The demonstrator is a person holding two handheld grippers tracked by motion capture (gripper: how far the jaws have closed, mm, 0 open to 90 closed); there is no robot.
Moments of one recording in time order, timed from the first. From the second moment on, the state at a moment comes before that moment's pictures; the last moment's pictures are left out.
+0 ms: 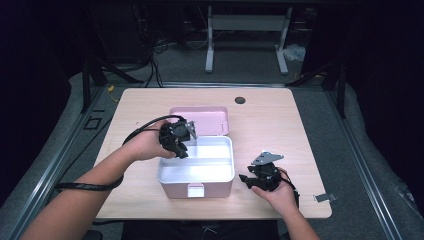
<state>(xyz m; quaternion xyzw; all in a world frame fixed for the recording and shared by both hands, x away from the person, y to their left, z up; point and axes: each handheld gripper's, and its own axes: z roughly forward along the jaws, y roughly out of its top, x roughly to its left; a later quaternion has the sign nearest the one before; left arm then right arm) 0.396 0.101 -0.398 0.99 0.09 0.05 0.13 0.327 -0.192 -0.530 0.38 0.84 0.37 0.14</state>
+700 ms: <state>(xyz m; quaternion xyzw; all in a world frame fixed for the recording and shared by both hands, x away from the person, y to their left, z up) 0.395 0.075 -0.414 0.99 0.06 0.02 0.10 0.327 -0.190 -0.532 0.38 0.84 0.36 0.14</state>
